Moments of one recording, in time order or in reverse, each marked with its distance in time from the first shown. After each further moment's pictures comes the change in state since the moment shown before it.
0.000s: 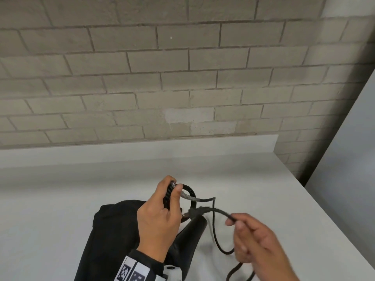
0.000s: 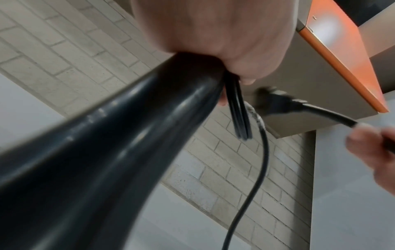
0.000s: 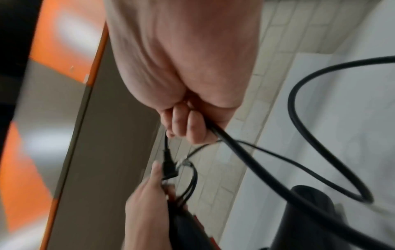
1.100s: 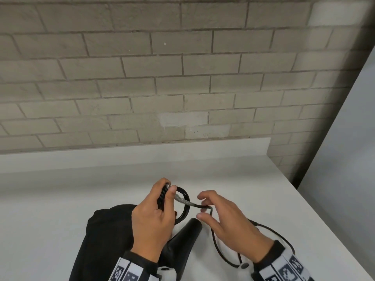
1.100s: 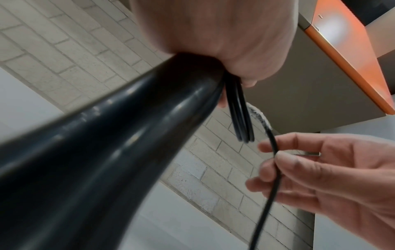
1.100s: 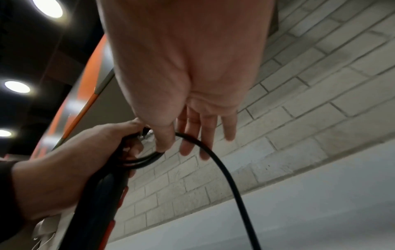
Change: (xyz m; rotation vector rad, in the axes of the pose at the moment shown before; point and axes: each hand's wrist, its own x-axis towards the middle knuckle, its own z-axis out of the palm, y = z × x) left_hand 0.002 -0.002 0.002 0.006 -0.018 0.011; right_hand 0.056 -0.005 0.003 -1.102 -0.250 -0.354
